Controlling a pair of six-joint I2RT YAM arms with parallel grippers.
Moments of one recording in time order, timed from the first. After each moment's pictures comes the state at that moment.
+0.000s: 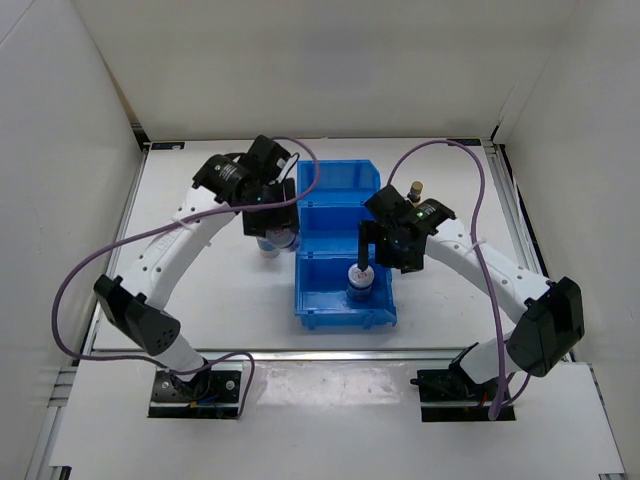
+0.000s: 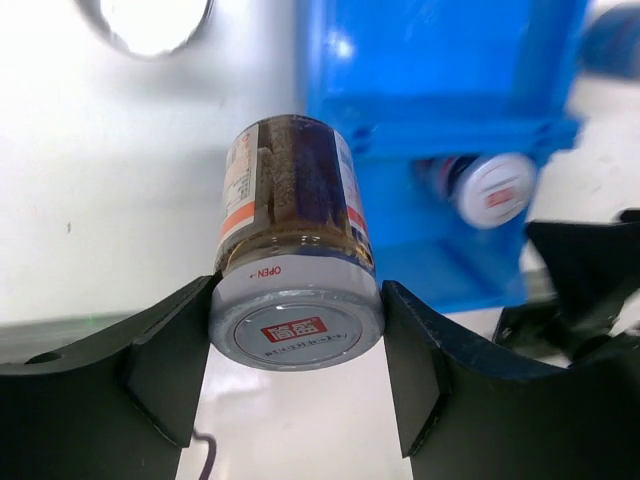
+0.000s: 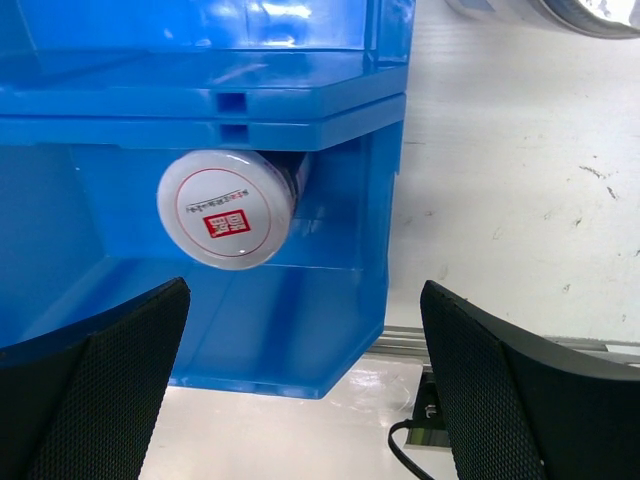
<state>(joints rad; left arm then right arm) -0.61 1.56 1.74 -1.30 -0.06 -0.65 0.71 1.44 1.28 -1.06 0.13 0.66</state>
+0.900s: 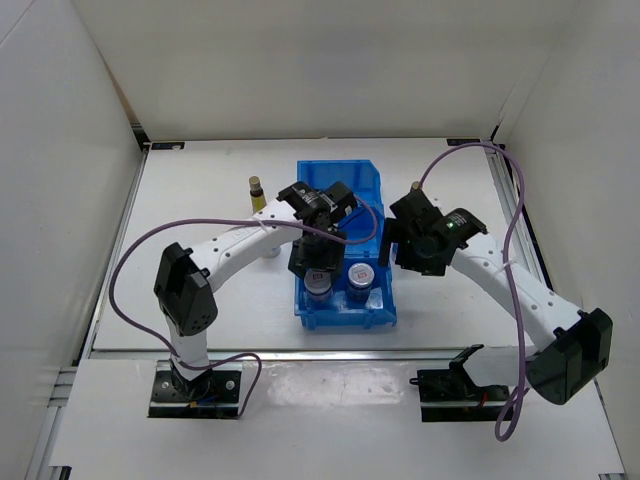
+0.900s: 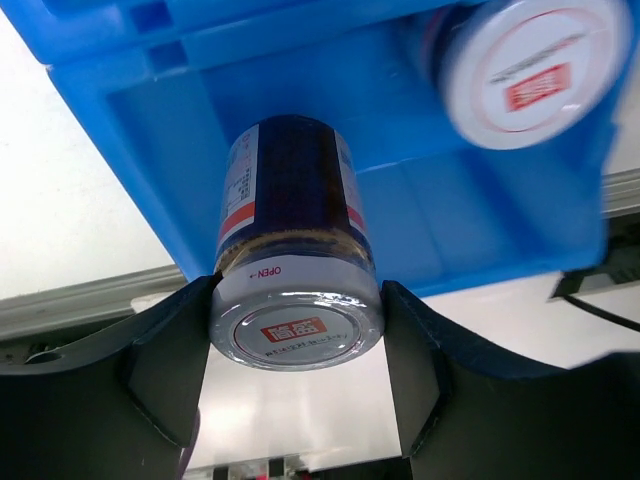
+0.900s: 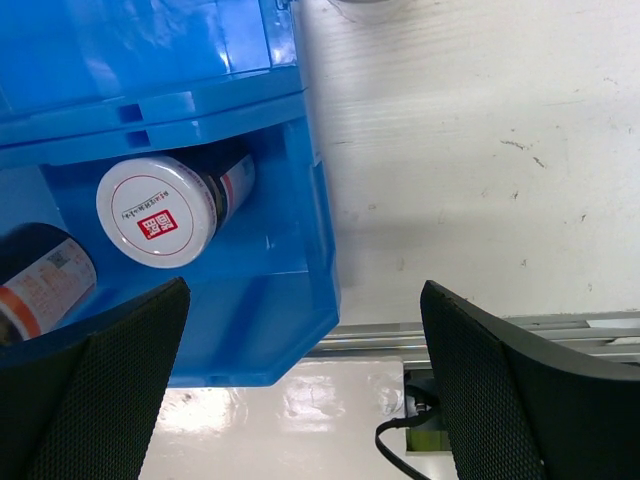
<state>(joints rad) -0.88 1.84 1.76 -1.31 0.01 -0.67 0.63 1.27 1.19 -1.08 0.20 0.71</state>
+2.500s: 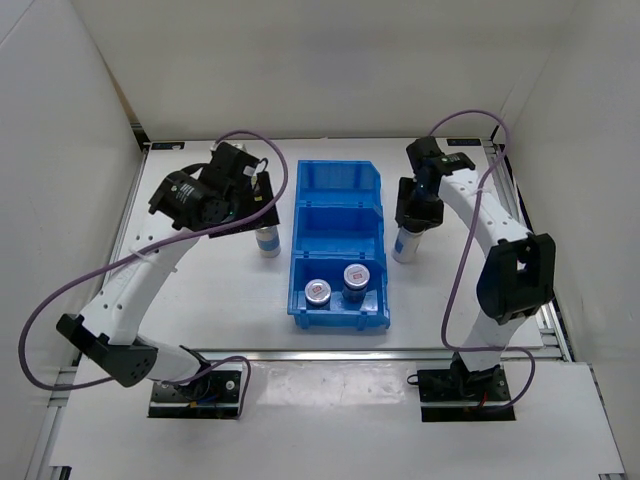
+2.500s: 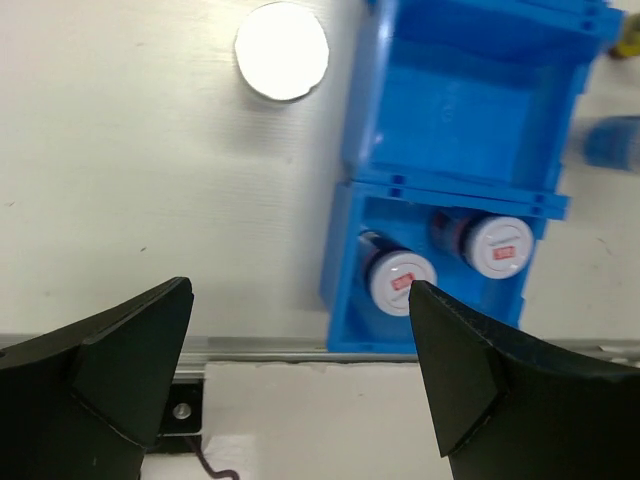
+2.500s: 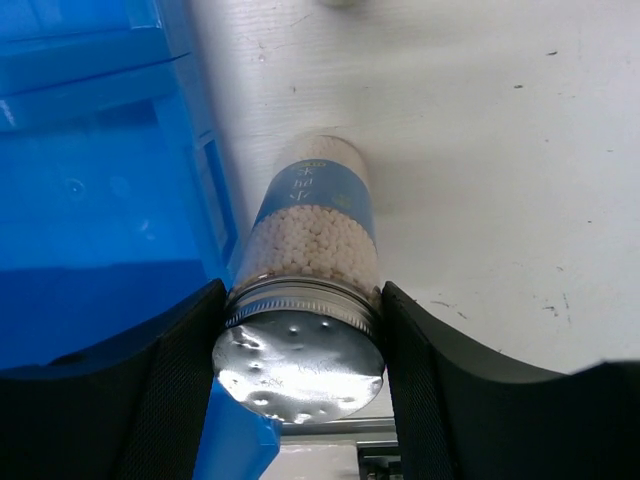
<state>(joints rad) -0.61 1.40 1.76 -1.30 -0.26 -0.66 0.31 1.76 1.57 -1.04 0.08 0.39</state>
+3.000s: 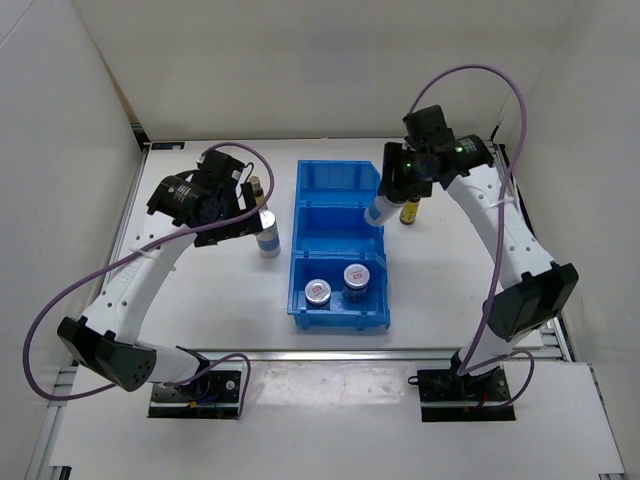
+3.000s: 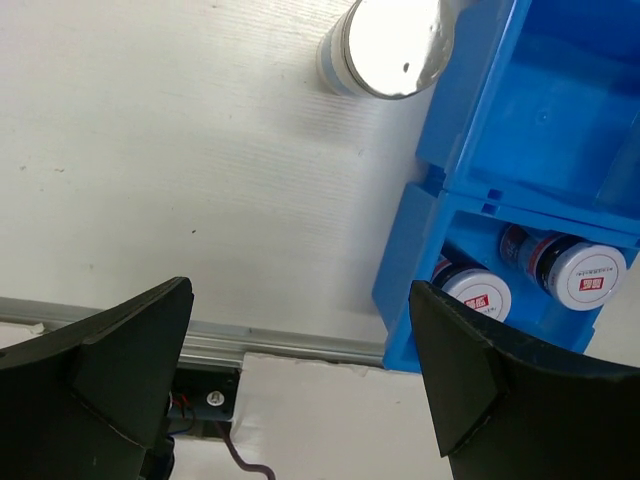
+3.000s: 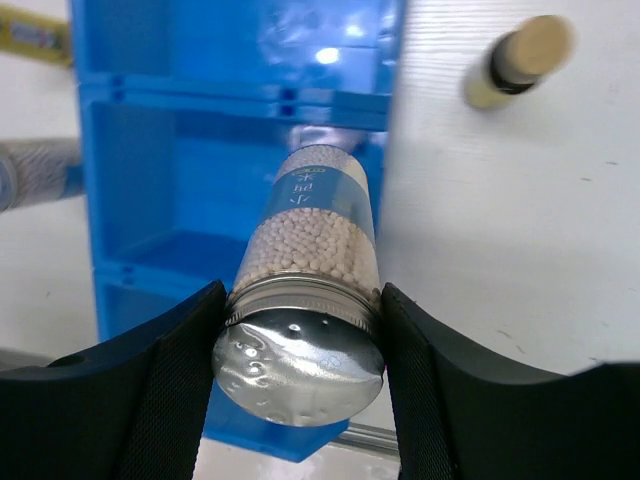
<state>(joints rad) -0.46 1.36 1.58 -1.29 -0.24 -0.62 0.42 1.64 1.85 -1.11 0.01 0.39</state>
